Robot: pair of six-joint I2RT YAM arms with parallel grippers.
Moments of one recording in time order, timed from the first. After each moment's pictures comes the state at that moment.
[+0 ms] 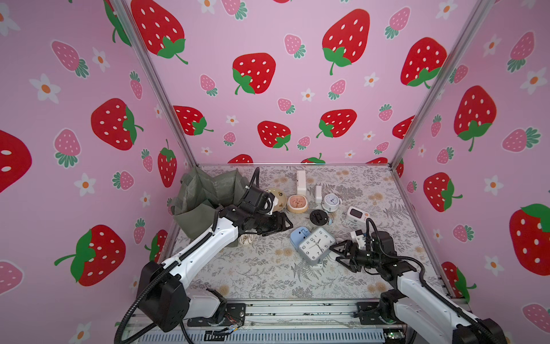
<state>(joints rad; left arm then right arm) -0.54 1.36 1.09 -0.66 0.50 -0.63 0.37 0.85 0.21 -0.06 -0.79 1.04</state>
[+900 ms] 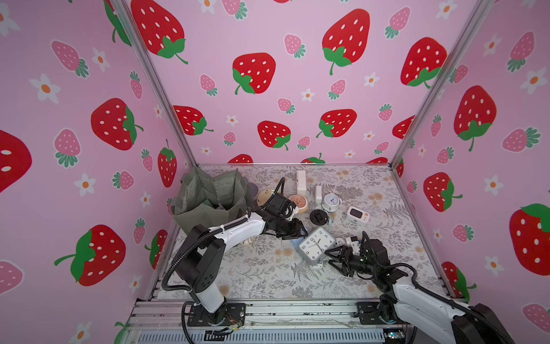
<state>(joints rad) -0.64 1.68 1.09 -0.41 0.59 -0.60 0.53 0.92 0.07 0.30 -0.65 1.33</state>
